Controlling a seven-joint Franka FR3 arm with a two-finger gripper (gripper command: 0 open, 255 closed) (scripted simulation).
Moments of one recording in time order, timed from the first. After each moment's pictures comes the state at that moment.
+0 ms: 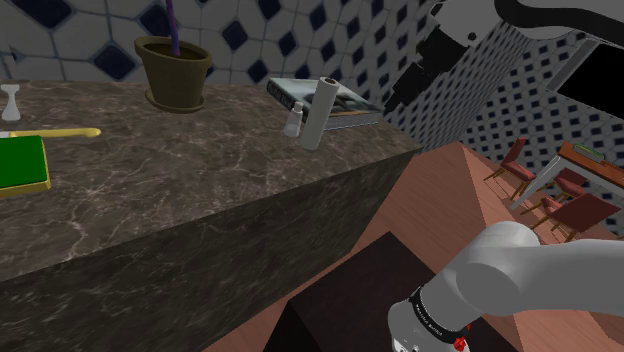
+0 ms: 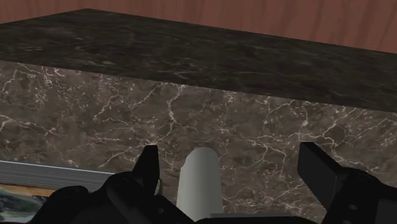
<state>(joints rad) 0.00 -0.79 0.00 -2.29 0.01 1.71 -0.16</state>
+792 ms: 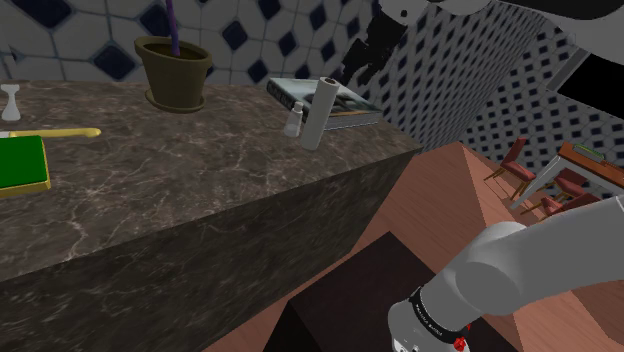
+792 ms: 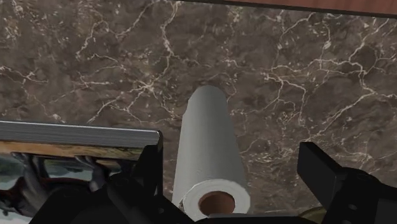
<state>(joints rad) -0.02 -0.39 0.04 -2.00 0.02 1.82 -0.08</state>
